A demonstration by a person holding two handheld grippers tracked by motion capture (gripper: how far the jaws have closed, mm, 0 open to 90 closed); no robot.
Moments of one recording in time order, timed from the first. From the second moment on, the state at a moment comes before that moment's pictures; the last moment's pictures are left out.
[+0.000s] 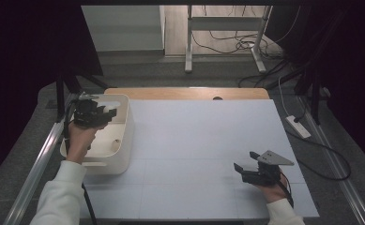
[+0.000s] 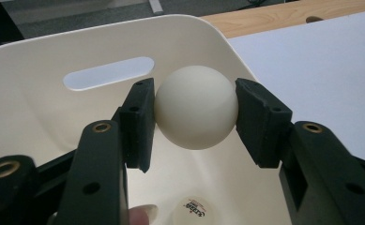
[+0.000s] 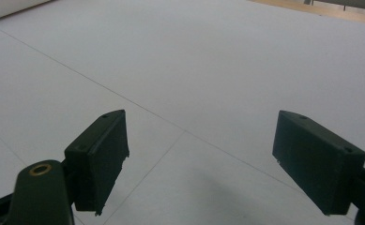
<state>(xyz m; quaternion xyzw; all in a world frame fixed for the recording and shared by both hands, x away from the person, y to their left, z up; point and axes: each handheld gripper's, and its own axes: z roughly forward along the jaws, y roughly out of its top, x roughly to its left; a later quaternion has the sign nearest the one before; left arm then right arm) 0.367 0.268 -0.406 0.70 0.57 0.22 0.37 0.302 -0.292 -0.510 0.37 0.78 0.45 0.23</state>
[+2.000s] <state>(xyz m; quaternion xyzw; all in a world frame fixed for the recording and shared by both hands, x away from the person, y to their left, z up) 0.243 0.166 -0.425 0.75 0.33 0.14 0.55 0.294 -0.294 -0.509 0.37 0.78 0.46 0.22</state>
